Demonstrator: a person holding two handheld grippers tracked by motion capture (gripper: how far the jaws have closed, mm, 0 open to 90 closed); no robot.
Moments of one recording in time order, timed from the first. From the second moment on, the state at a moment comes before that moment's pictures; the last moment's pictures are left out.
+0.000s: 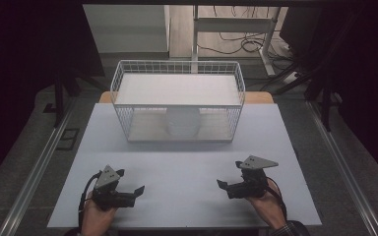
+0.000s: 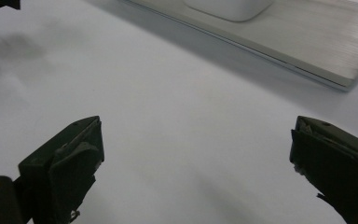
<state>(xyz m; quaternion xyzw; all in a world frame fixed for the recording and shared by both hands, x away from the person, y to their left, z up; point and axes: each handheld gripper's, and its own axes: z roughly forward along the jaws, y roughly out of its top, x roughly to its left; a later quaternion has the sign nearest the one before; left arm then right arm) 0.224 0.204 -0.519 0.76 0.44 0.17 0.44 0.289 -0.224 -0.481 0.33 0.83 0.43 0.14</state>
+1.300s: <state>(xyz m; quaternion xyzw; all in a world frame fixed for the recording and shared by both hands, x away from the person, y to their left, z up) 0.197 0.236 -0.527 0.74 0.48 0.18 0.44 0.249 -0.301 -0.494 0.42 0.79 0.39 0.19</state>
